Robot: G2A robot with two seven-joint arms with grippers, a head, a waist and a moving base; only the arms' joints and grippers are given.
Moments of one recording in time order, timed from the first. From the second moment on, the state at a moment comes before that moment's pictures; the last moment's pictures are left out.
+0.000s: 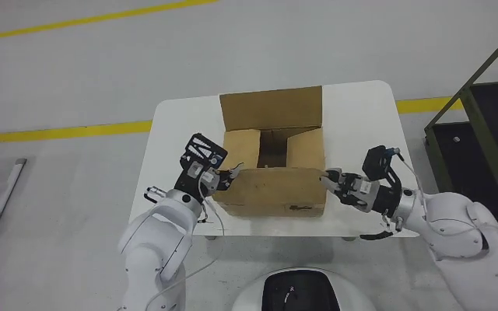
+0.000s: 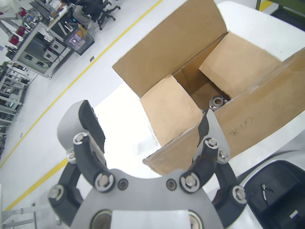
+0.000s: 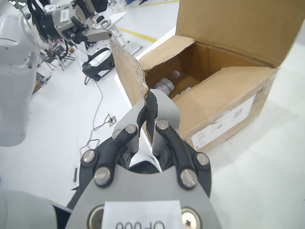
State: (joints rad) left arm 1.20 -1.46 -1.45 -2.19 1.64 -0.55 -0.78; right arm -1.36 -1.12 1.49 -1.93 -0.57 -0.60 0.61
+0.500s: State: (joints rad) left arm 1.08 -1.45 -1.35 -2.15 1.67 -0.55 -0.95; right arm -1.45 -1.12 1.49 -2.02 -1.21 -0.68 0.15
